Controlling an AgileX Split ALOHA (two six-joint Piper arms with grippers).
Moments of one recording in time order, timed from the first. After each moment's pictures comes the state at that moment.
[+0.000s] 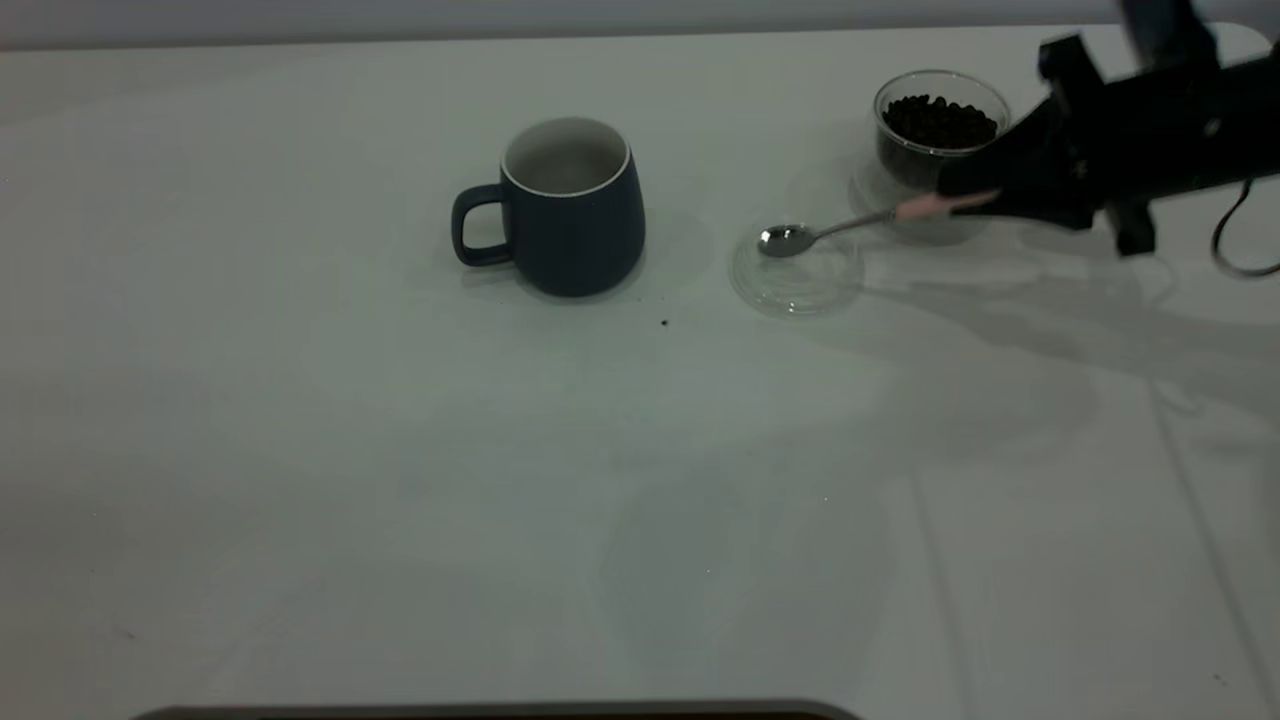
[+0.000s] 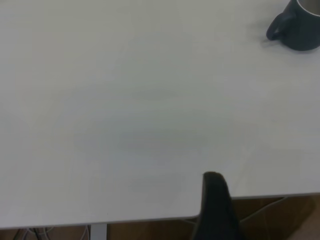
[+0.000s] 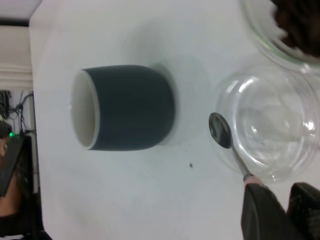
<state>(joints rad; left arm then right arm) -0.03 -0.02 -0.49 -0.04 1.13 0.01 -0.12 2.37 -1.12 1.61 0.89 -1.33</state>
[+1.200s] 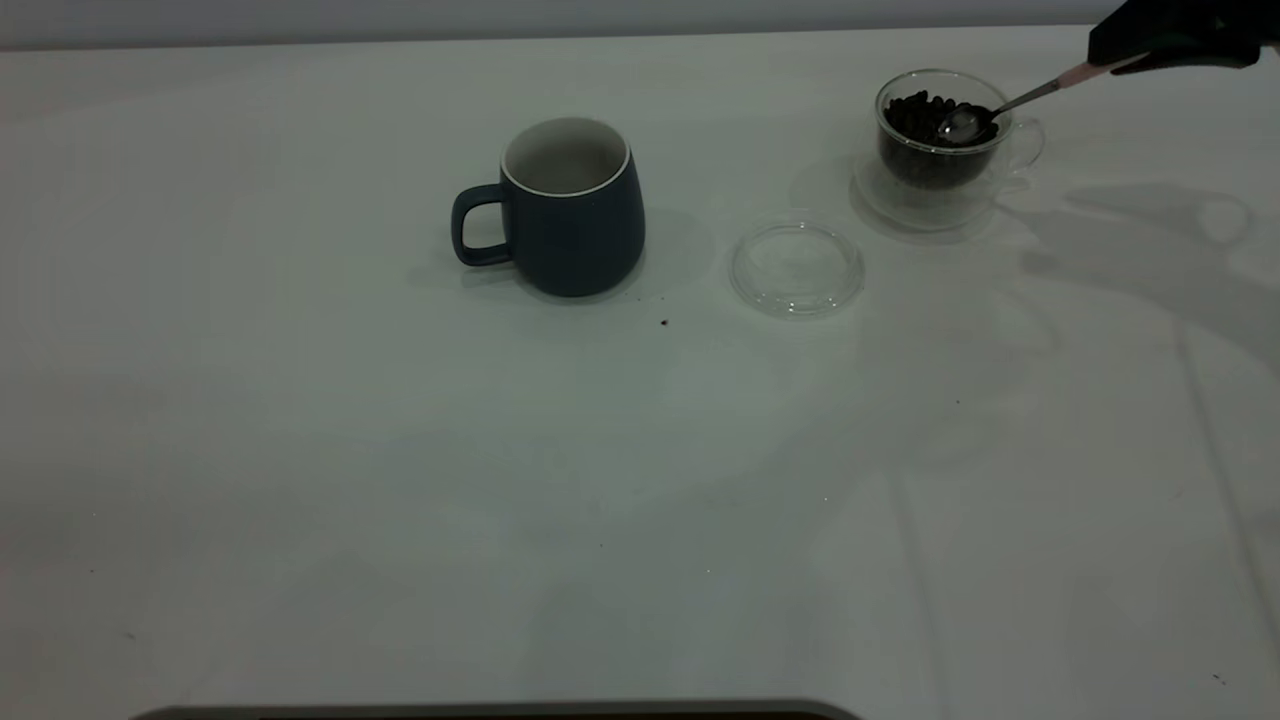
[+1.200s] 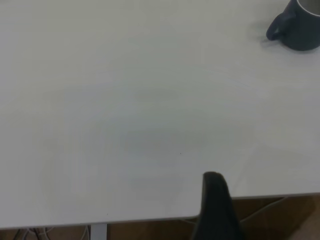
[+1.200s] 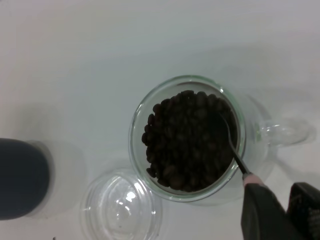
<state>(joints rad) -0.03 -0.02 -0.49 -0.04 1.13 0.01 -0.15 2.16 -1.18 1.42 0.51 -1.34</state>
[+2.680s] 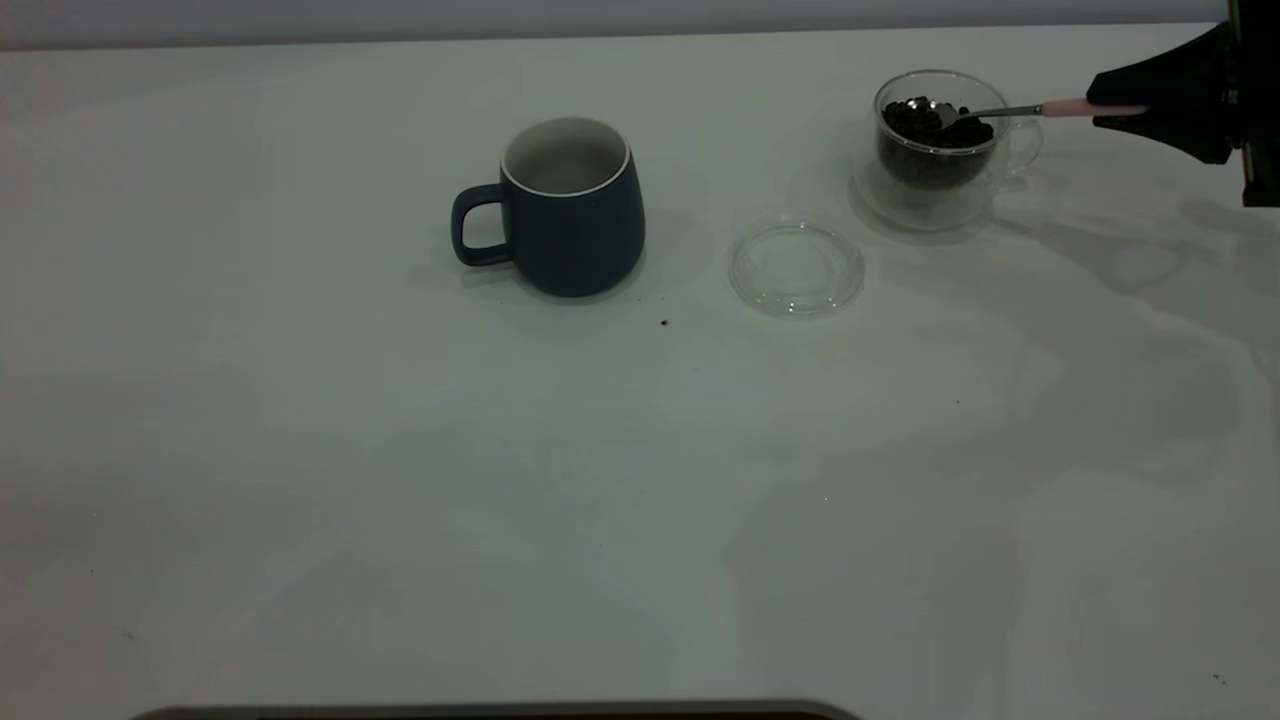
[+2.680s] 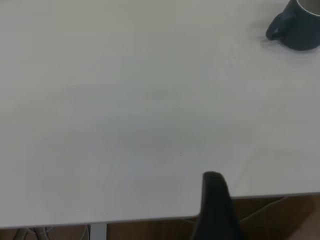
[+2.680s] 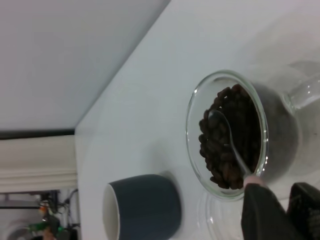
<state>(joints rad) -0.03 -0.02 -0.49 -0.04 1.13 0.01 -0.34 2.43 -1.18 1.74 1.01 -1.36</state>
